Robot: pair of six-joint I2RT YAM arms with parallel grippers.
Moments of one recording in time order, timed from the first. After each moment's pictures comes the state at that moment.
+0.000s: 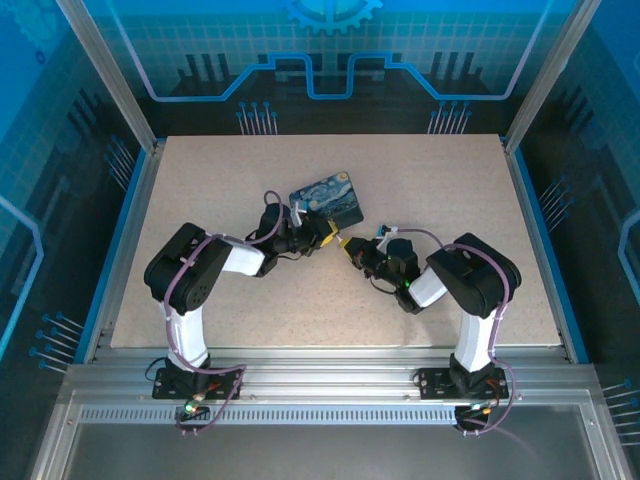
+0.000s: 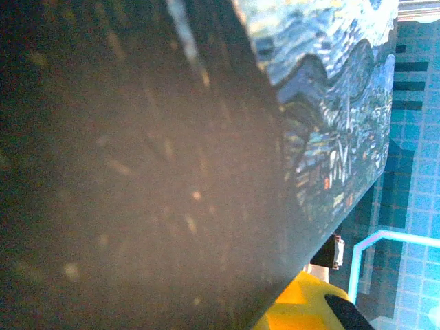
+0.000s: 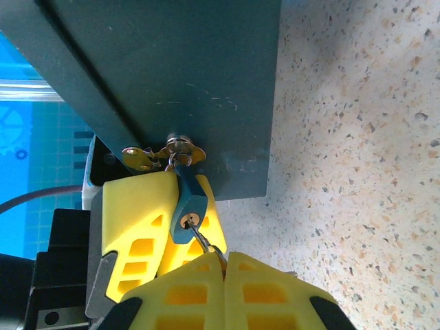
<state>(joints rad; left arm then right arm) -0.45 1.91 0.82 0.72 0.55 -1.30 0.53 1.88 0.46 1.19 -0.27 1.42</state>
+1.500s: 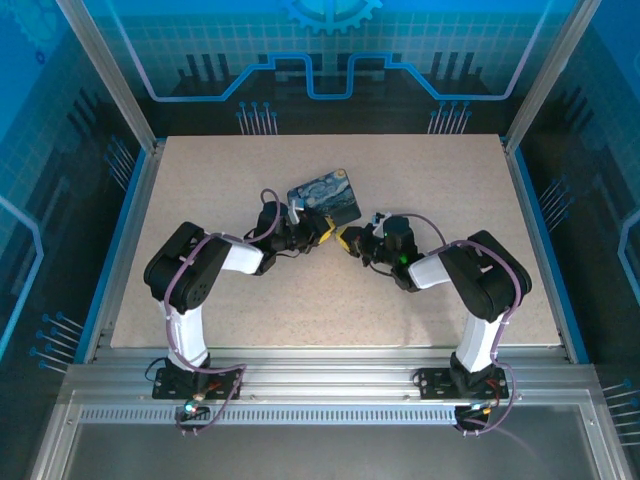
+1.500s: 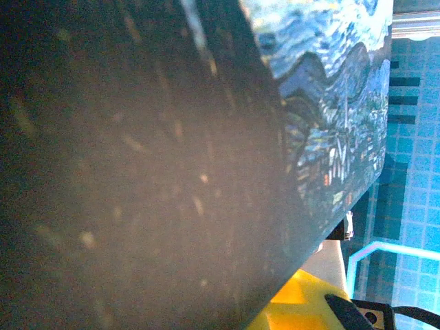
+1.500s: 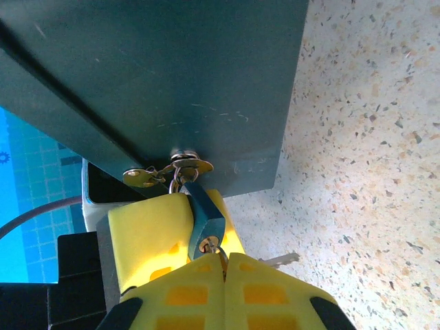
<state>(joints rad) -0.44 1.92 0.82 0.72 0.54 -1.31 0.47 1.82 0.64 0.85 -0.43 1.45</state>
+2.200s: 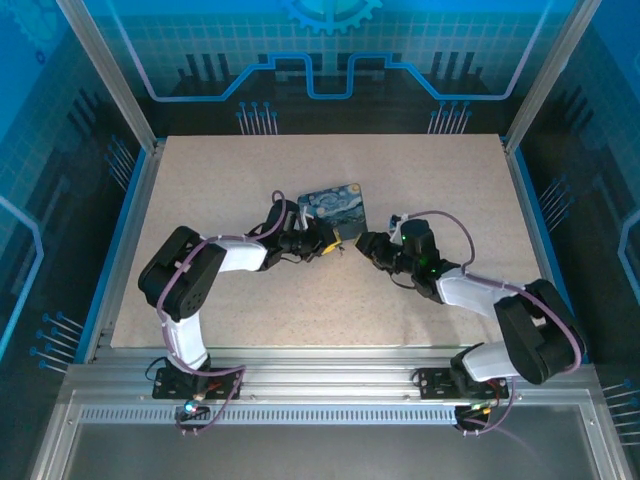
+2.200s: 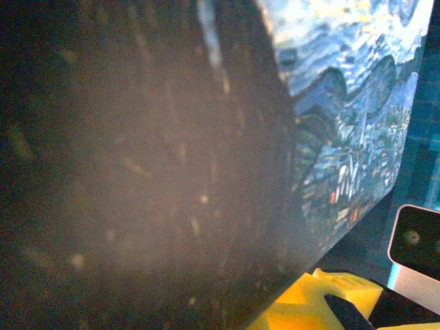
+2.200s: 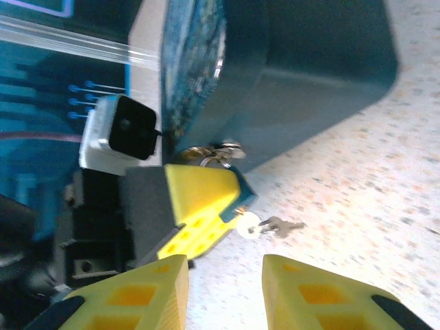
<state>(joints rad) -0.48 1.85 0.89 0.36 0.57 -1.16 0.45 1.37 0.53 0.30 -0.35 1.06</state>
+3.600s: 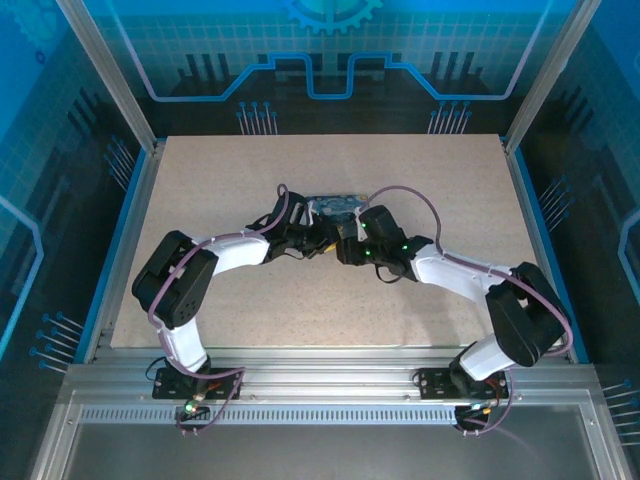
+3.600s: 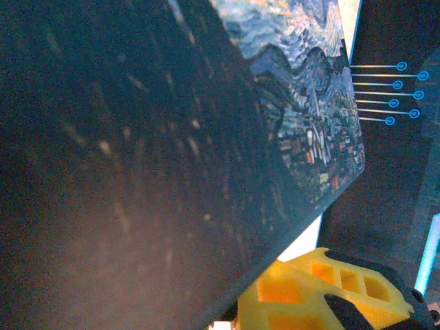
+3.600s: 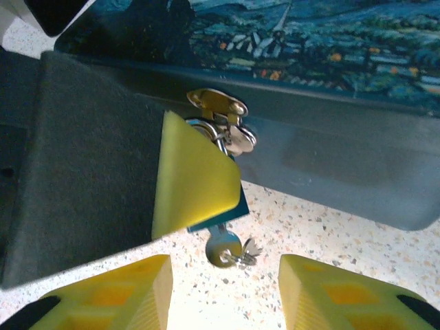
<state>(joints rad) -0.52 1.80 0.99 0.13 0.52 -1.08 0.64 1.52 0.89 -0.18 -0.07 0.43</state>
